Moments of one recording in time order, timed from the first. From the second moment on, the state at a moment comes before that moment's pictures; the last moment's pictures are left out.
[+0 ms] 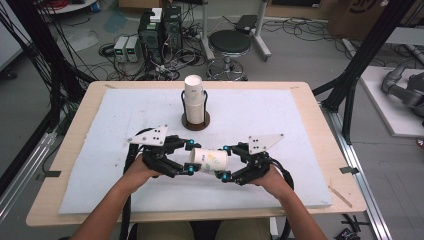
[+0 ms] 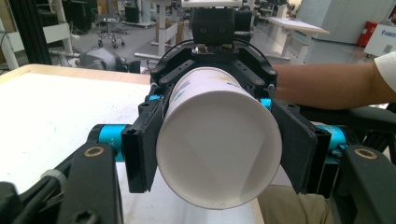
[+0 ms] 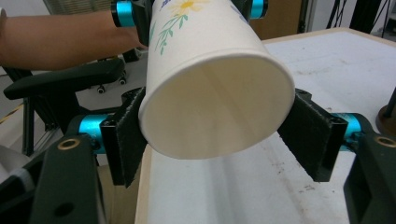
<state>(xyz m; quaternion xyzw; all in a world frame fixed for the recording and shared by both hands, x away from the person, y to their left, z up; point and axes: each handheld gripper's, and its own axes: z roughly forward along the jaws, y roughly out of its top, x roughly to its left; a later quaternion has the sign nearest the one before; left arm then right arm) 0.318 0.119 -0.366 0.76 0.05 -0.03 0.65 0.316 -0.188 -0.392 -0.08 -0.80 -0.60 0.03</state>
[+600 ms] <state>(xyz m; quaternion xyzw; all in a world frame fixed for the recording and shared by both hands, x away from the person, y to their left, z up) 0.311 0.115 -0.368 0.79 0.09 -0.02 0.61 0.319 -0.192 -0.384 -0.08 -0.81 -0.58 0.03</state>
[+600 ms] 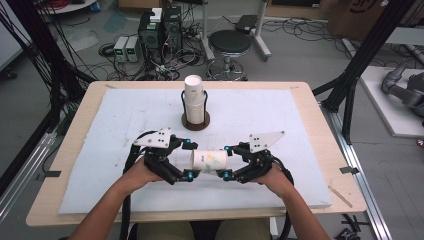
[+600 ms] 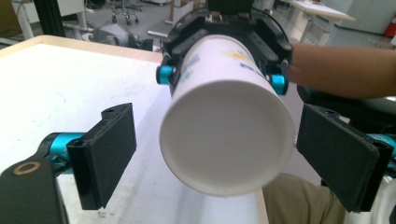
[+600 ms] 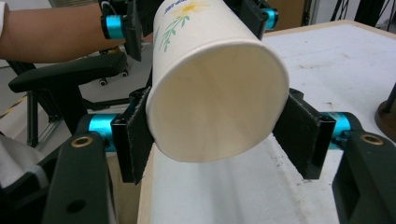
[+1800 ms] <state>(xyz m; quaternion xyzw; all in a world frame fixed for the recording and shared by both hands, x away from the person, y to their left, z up) 0.317 0.118 -0.347 0.86 0.09 0.04 0.50 0.336 -0.170 -0.341 -0.05 -0.91 -0.41 -0.02</state>
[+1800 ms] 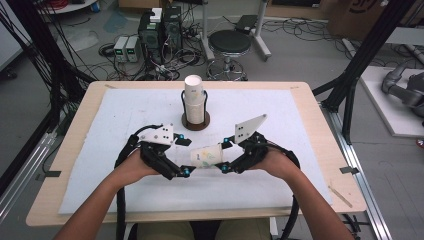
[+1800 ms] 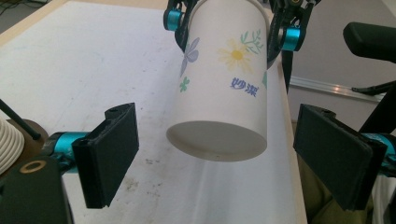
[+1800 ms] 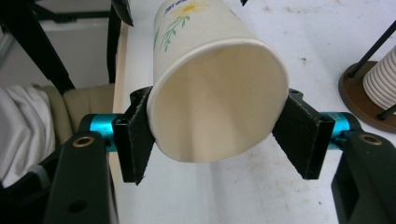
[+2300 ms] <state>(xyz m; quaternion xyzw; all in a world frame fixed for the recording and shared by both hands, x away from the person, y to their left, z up) 0.321 0.102 -0.345 0.89 0.08 0.04 0.45 0.337 -0.146 -0.328 -0.02 -0.94 -0.33 -0.04</state>
